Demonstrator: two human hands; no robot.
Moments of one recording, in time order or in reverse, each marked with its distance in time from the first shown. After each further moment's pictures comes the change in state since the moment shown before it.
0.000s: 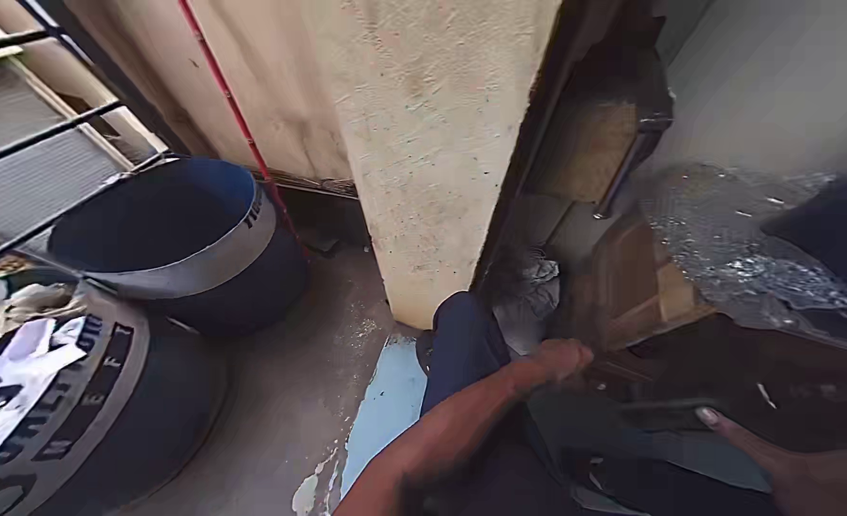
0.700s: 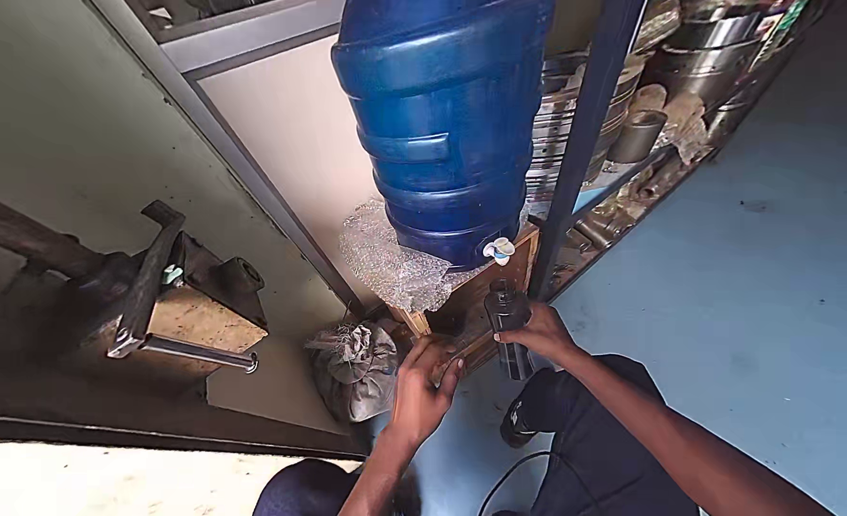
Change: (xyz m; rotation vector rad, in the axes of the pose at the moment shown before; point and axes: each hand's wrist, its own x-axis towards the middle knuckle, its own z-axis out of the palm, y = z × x) left_hand 0.107 0.096 -0.006 -0.086 0.421 0.574; right_hand 0.055 0.122 -0.071 -0.100 0.115 0.692
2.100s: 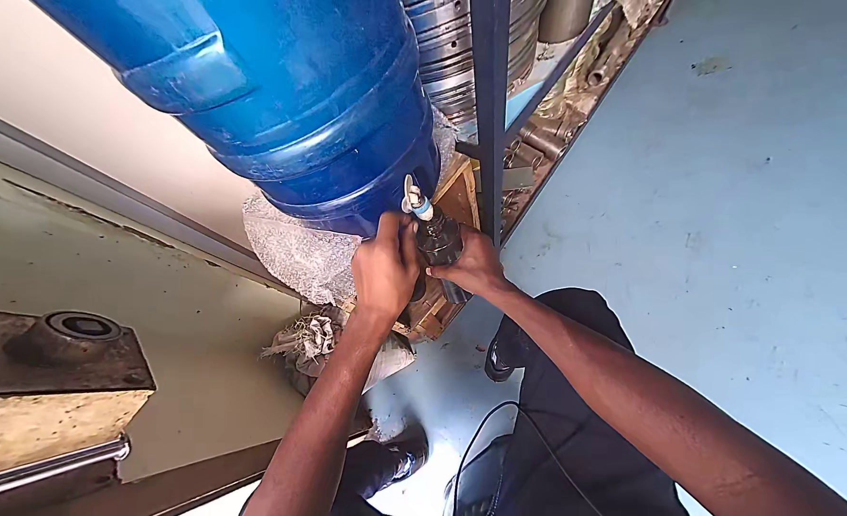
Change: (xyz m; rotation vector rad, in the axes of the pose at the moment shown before) left_hand 0.137 -0.001 0.059 0.371 -0.090 0.082; right_hand 0.043 0.004 0.020 0.080 0.255 -0.040
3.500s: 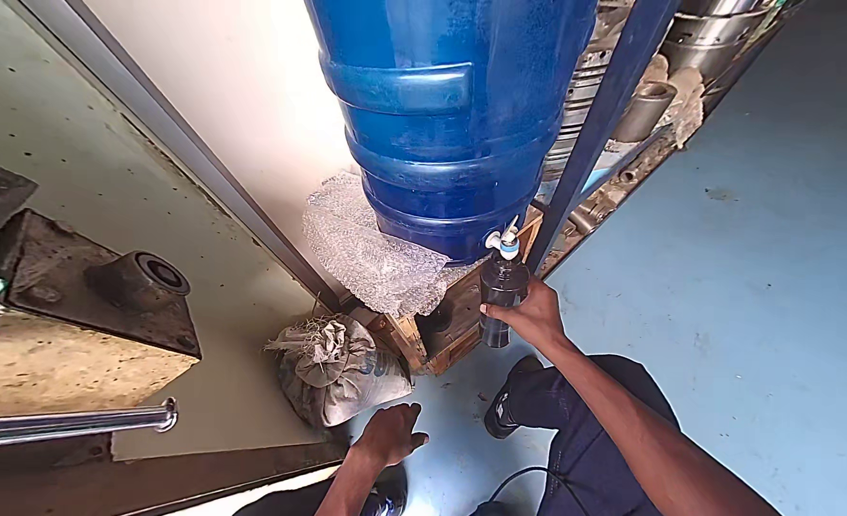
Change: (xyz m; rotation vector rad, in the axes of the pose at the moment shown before) left_hand -0.195 -0.100 0.020 -0.003 -1.316 -0.427; right_hand -0.009 -0.012 0.004 -0.050 0.064 0.021
